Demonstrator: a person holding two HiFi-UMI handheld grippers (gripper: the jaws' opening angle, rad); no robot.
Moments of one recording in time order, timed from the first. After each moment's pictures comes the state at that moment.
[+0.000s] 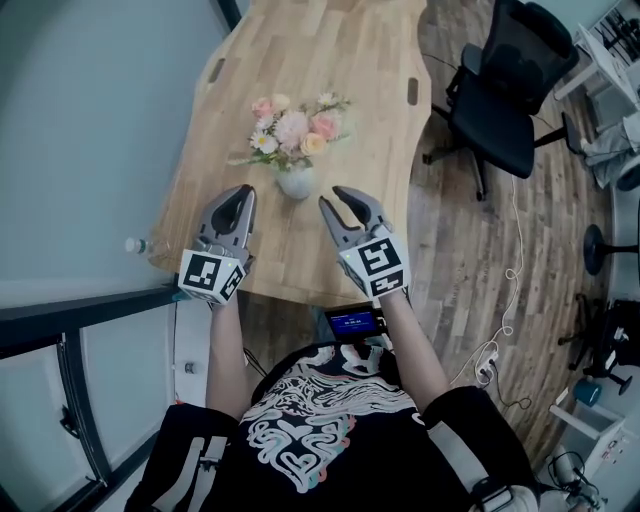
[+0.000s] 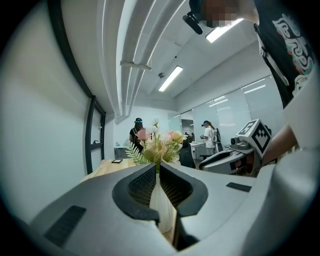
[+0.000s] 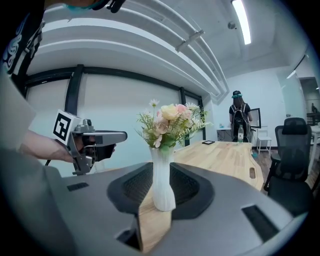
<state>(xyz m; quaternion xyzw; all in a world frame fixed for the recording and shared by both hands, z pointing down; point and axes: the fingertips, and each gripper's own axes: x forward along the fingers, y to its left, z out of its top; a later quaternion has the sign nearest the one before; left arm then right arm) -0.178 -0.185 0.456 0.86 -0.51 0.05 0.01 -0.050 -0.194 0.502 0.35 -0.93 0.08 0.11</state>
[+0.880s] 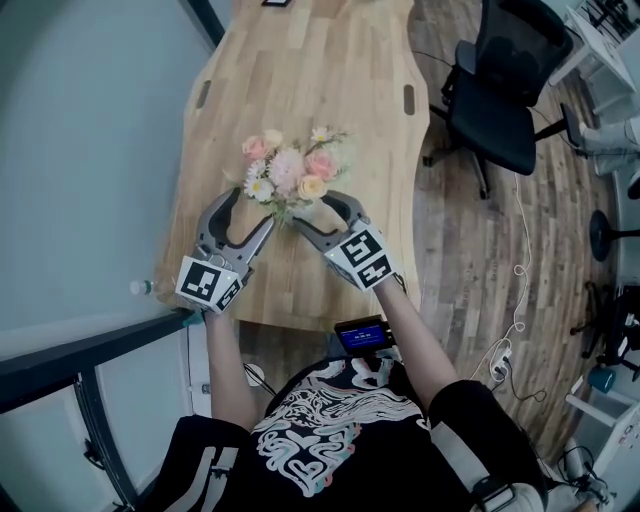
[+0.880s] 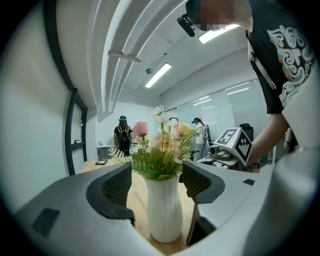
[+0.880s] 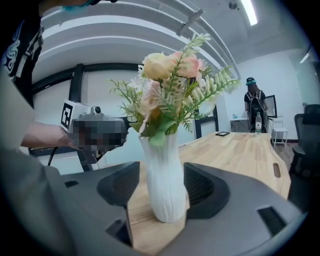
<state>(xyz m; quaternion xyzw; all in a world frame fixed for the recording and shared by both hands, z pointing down) -0.167 -0.246 0.465 0.91 -0.41 0.08 -0.01 -0.101 -0.254 0.546 0.28 -0.94 0.11 0.14</state>
